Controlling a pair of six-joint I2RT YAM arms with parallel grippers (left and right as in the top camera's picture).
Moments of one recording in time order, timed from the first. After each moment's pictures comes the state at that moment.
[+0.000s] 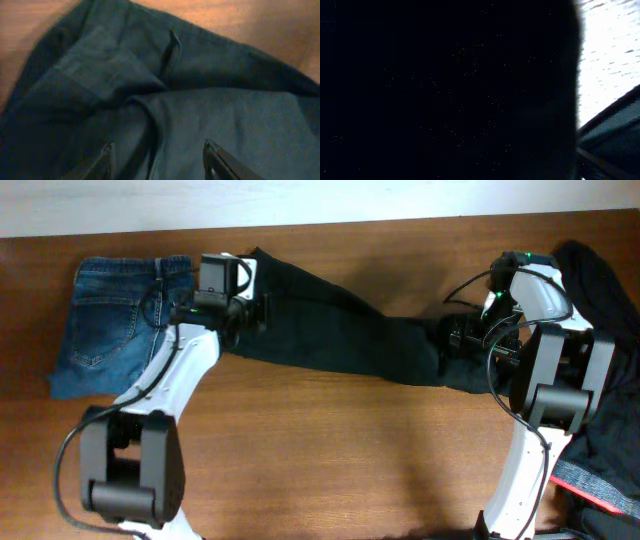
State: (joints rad) left arm -0.21 1.88 1.35 -0.33 0.13 -0.08; right arm -0.20 2.35 1.84 -1.34 -0.07 0.19
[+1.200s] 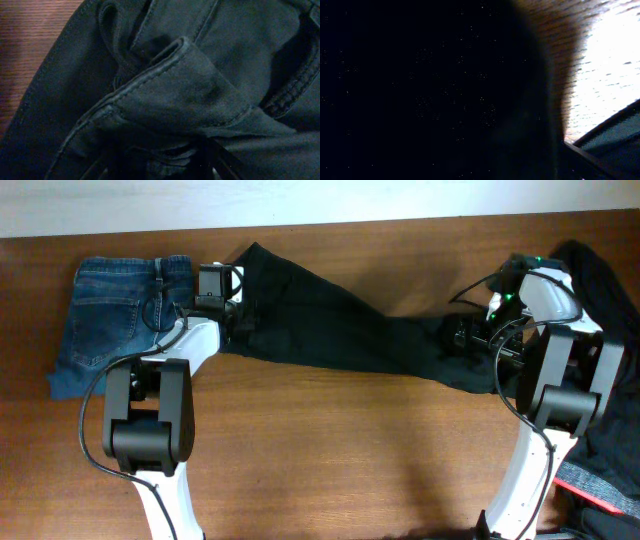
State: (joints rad) left arm -0.12 2.17 1.40 -0.13 0.02 -0.05; right arm -0.25 2.33 1.82 -1.28 -0.13 0.15
